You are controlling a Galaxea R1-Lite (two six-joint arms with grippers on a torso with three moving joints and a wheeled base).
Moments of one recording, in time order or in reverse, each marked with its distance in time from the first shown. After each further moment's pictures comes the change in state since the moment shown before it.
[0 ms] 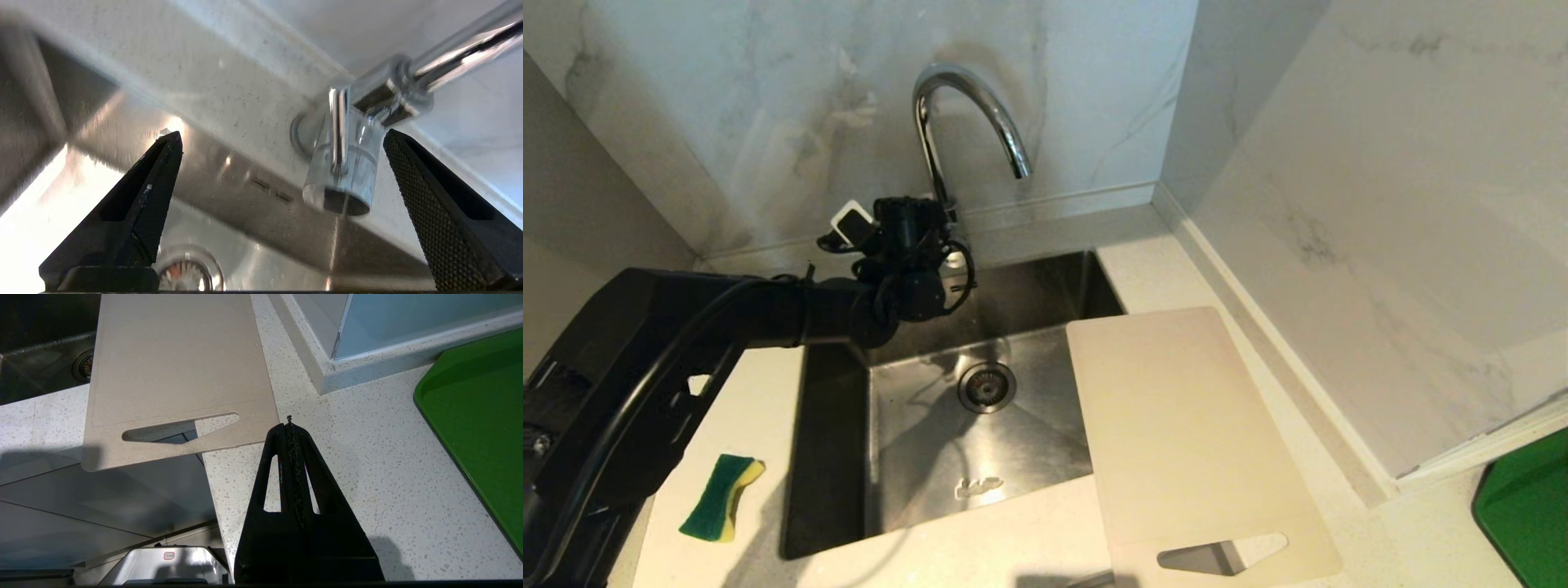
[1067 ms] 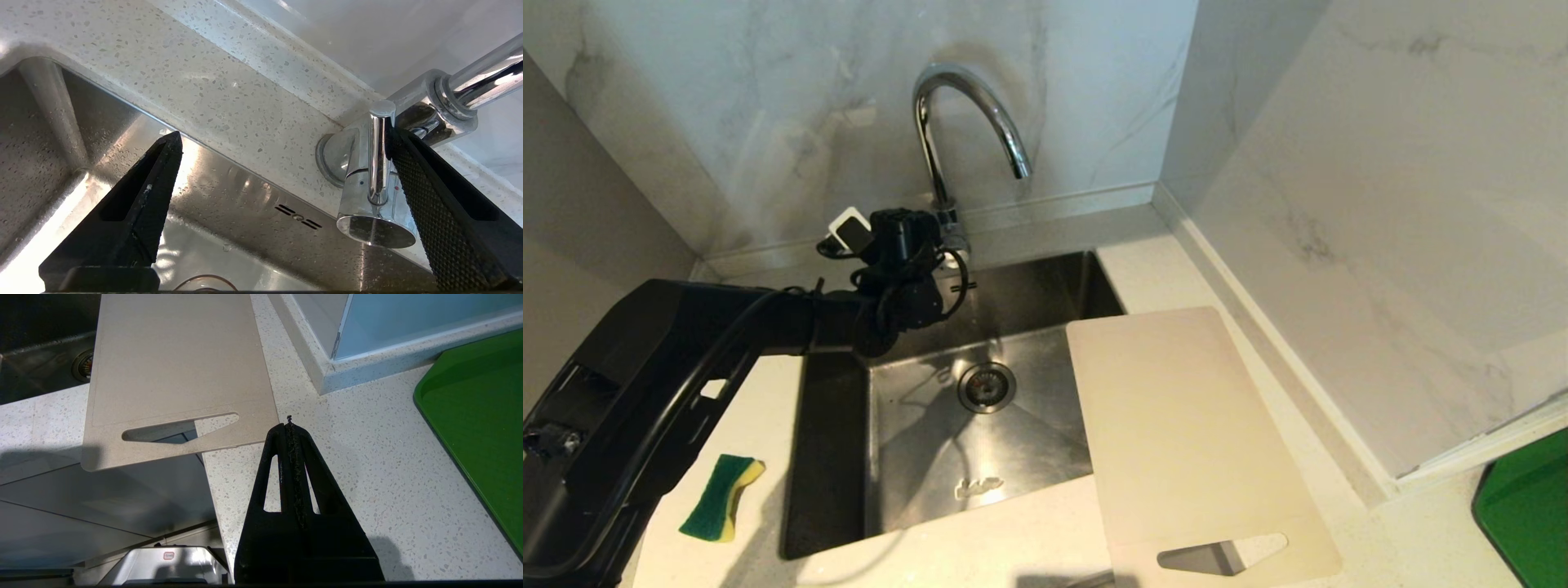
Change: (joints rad) left arm 0.035 0.045 0.000 -0.051 0.032 0.058; right arm 0.000 0.000 0.000 0.000 0.000 -0.001
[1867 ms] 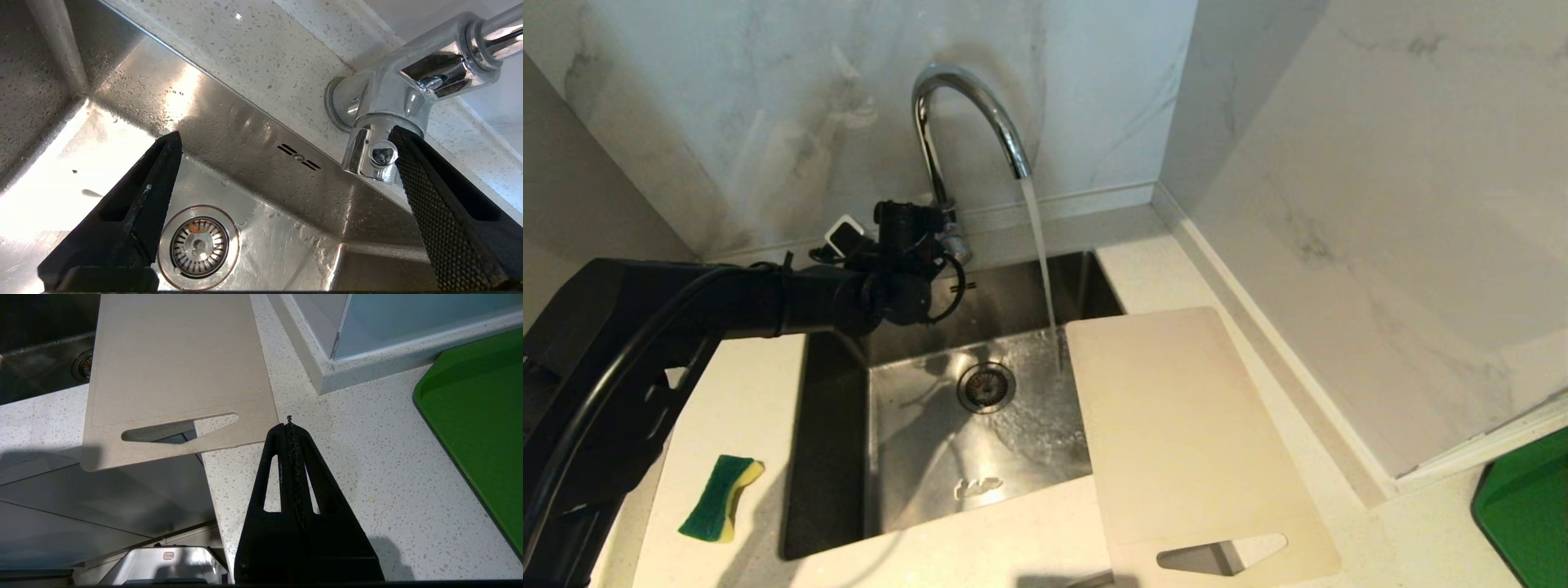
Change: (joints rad) left arm -0.015 -0.079 0.003 0.336 -0.109 -0.253; right arm 0.000 0.000 0.000 0.000 0.000 0.000
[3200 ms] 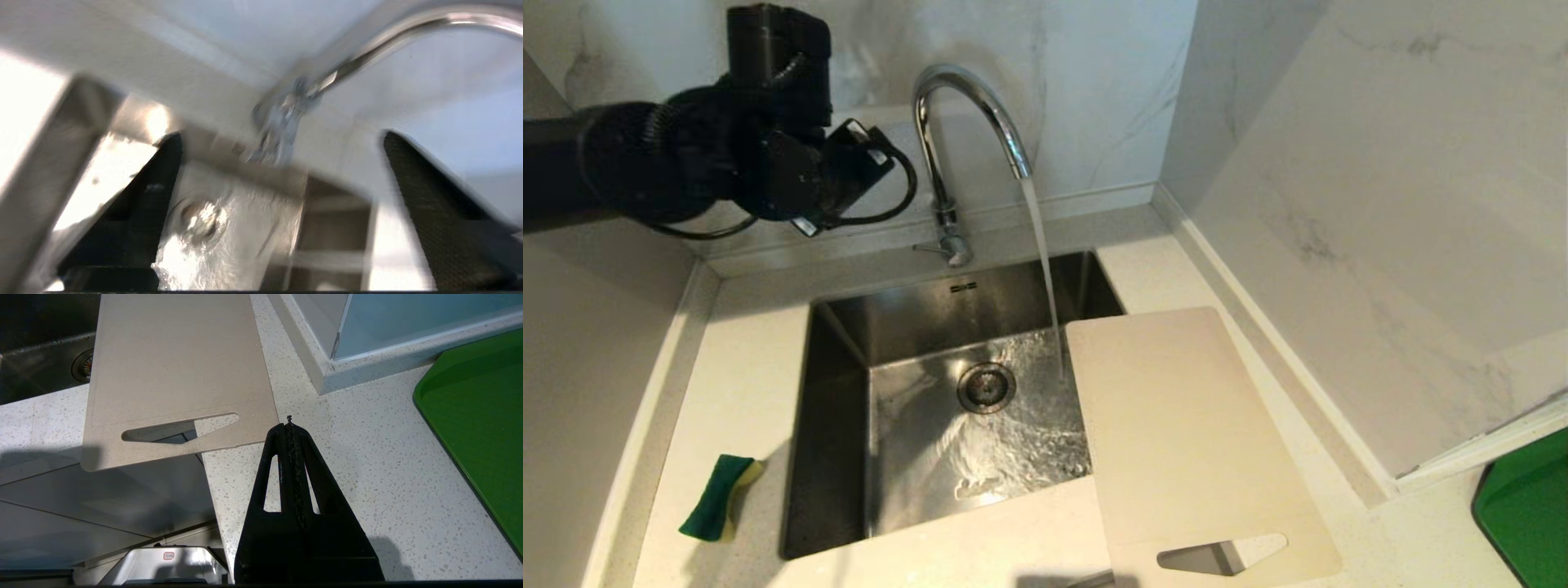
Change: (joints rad) left arm -0.078 -0.420 0.029 0.312 -0.052 0.157; right arm 0.000 0.000 0.000 0.000 -0.001 0.000
